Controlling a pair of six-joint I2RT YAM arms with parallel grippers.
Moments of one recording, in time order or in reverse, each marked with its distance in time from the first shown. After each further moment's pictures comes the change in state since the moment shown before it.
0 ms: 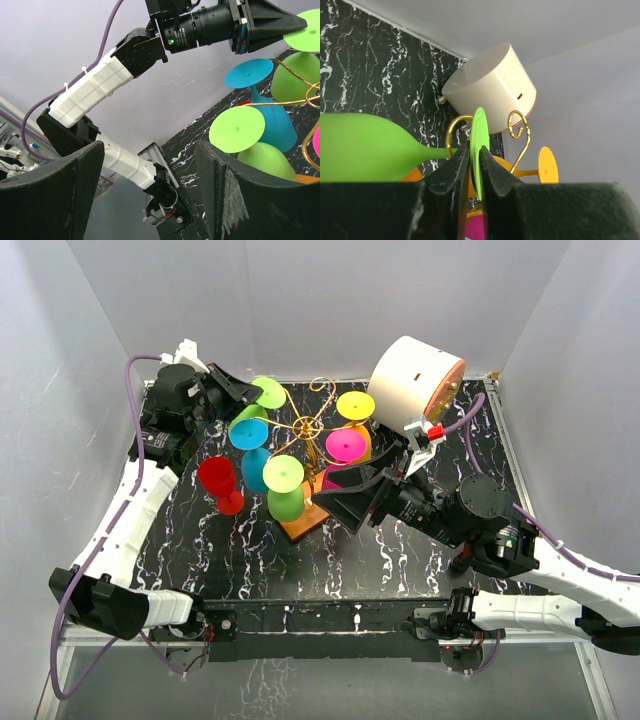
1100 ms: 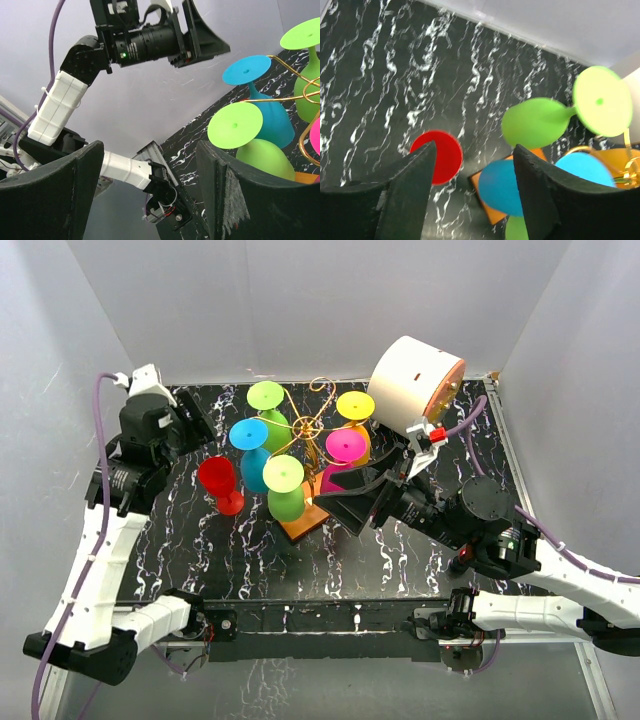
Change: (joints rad) left arm 0.009 -0.218 0.039 -0.422 -0.439 0.410; right arm 0.000 -0.018 -0.018 -0.002 0.000 0.001
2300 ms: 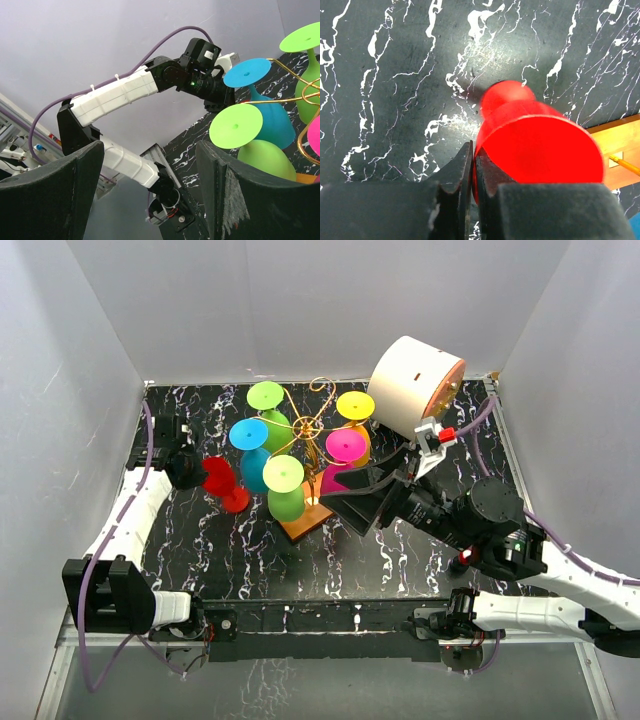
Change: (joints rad) left arm 0.233 0.214 -0.356 -0.038 0.156 0.045; right arm 0.000 -0.027 0.000 -0.006 0.004 0.009
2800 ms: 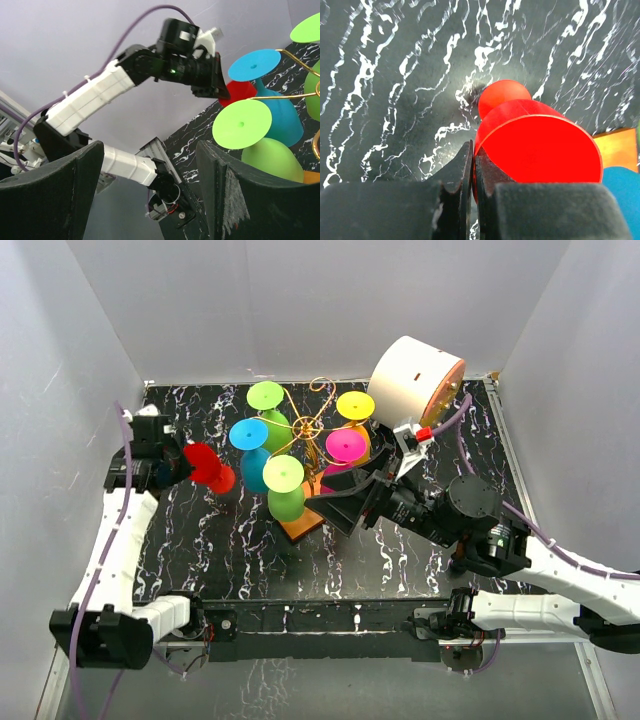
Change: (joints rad) left arm 0.003 -0.146 0.051 -0.050 -0.081 -0.016; right arm 0.000 0.060 0.003 0.019 -0.027 0.006
